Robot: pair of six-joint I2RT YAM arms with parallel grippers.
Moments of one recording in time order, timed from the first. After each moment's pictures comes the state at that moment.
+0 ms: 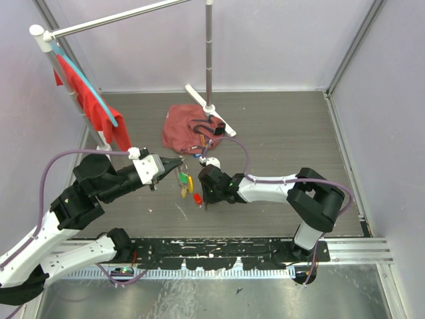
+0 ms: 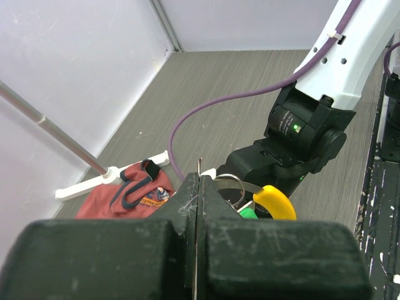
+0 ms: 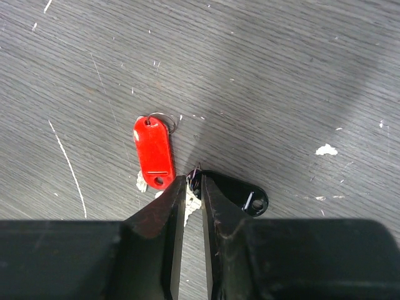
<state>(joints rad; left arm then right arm) -0.93 0.71 1.06 -0.39 0.17 0.36 1.01 1.67 0.89 -0.16 0.13 0.66</state>
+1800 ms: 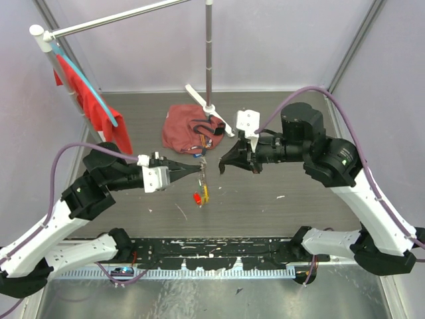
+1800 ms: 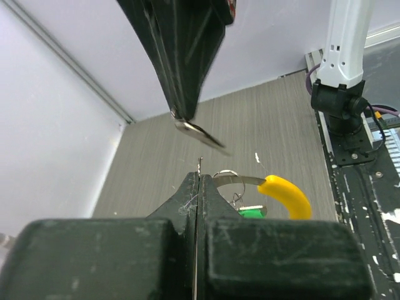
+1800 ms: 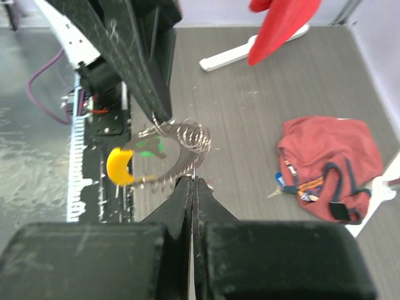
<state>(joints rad) -0.93 0.82 1.10 -0.27 0.52 0.47 0.81 1.13 1.66 -0.85 -0.54 -0.32</state>
